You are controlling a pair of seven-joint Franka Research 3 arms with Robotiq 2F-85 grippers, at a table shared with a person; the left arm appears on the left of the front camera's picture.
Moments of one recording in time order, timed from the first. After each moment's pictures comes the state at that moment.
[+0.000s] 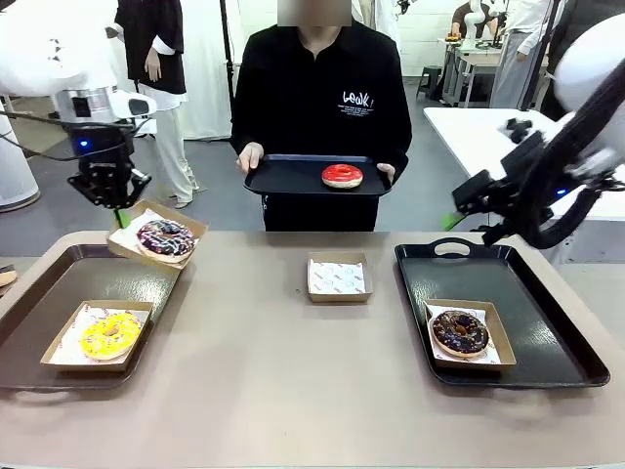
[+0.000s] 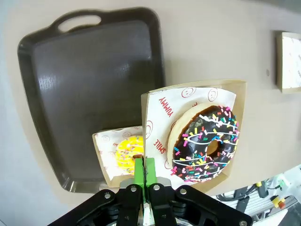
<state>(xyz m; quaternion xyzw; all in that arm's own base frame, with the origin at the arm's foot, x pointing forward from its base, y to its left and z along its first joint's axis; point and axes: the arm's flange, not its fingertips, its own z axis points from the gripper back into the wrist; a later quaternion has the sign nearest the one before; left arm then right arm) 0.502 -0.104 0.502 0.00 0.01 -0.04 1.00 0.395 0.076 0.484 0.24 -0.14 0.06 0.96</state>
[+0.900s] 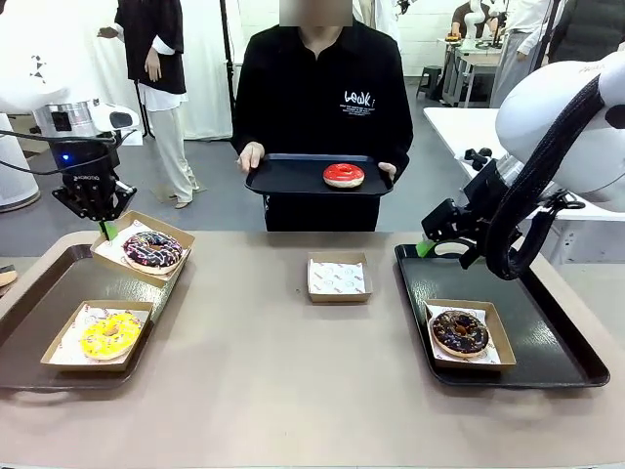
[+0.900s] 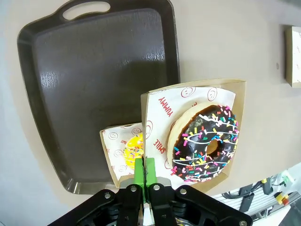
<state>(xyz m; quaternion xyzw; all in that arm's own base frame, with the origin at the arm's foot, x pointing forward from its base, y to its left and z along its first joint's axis) 0.494 -0.084 0.486 -0.01 0.01 -0.04 1.00 0.402 0.107 0.449 0.21 -0.11 0.07 0.97</state>
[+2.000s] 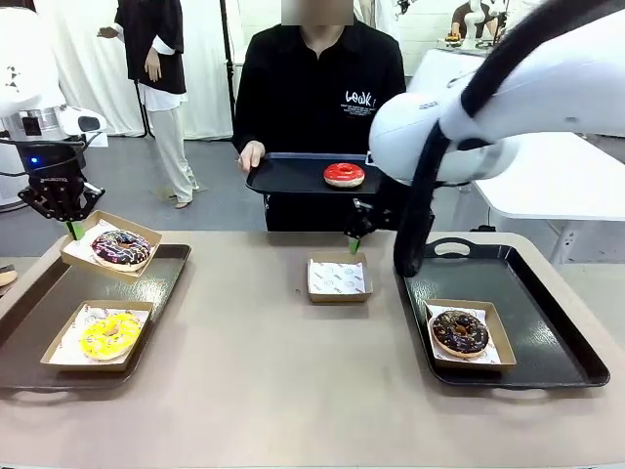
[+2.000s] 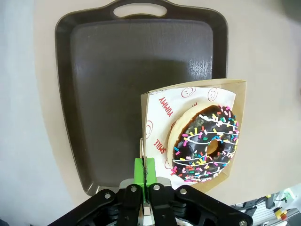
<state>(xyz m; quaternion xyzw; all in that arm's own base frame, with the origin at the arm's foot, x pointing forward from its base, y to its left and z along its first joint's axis) 0.509 -0.022 0.474 0.02 0.01 0.01 1.00 0.476 0.247 0.432 0.09 -0.06 0.05 0.99</state>
